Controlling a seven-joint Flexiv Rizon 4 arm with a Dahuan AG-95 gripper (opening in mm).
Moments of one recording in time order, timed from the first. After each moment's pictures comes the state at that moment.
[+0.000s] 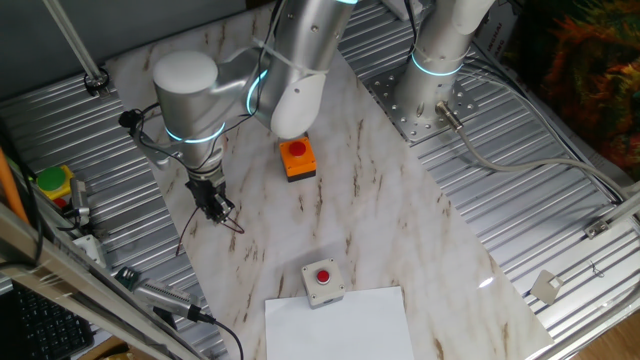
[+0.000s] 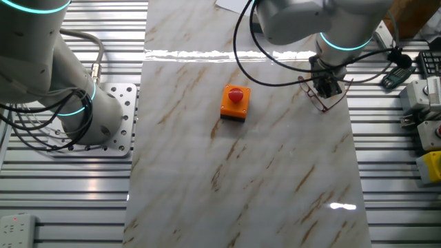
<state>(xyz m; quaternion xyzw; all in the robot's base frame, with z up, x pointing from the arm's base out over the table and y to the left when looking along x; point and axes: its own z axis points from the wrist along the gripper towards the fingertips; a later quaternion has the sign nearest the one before) 0.637 0.083 0.024 -0.15 0.98 0.05 0.08</state>
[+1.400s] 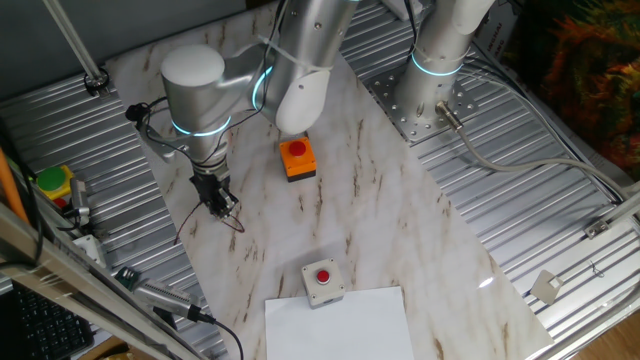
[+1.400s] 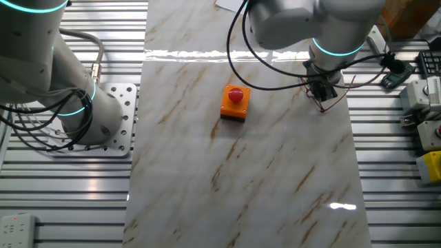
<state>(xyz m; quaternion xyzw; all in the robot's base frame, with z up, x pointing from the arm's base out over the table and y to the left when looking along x) 0.622 0.073 0.023 -0.15 0.98 0.05 0.08</state>
